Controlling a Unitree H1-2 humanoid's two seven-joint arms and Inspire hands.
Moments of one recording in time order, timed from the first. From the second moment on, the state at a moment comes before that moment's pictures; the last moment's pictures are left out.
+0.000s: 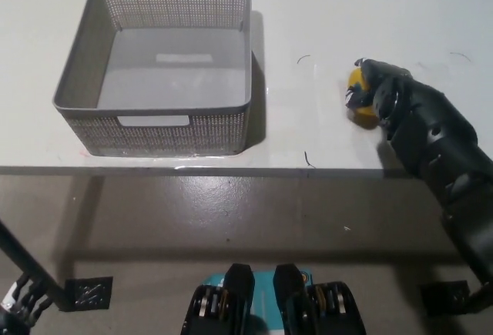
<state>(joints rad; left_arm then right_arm) 0.41 0.21 0.19 -0.27 -0.19 -0.25 -0.16 -1.20 -0.12 0.44 1.42 -0.60 0.18 0.05</state>
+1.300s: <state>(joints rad) 0.41 0.21 0.22 -0.27 -0.26 -0.24 -0.16 -1.43 0.05 0.31 1.26 -0.48 -0.15 -0.47</state>
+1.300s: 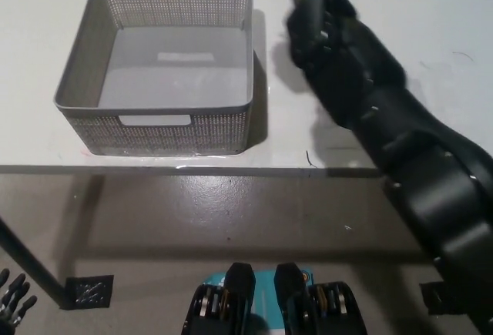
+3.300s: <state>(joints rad) 0.40 0.21 0.16 -0.25 -0.25 -0.24 -0.16 -1.06 0.19 0.10 0.82 -0.26 -0.19 -0.18</state>
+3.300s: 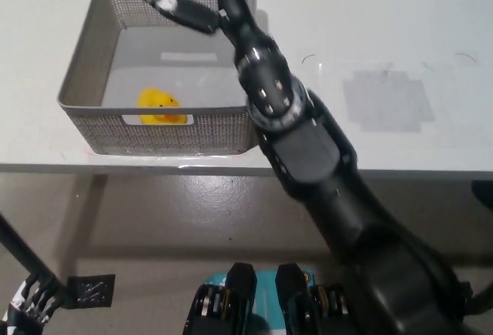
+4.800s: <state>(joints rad) 0.18 0.21 0.12 -0.15 -0.19 -0.21 -0.16 -0.06 -0.03 0.10 0.28 0.30 -0.32 0.25</state>
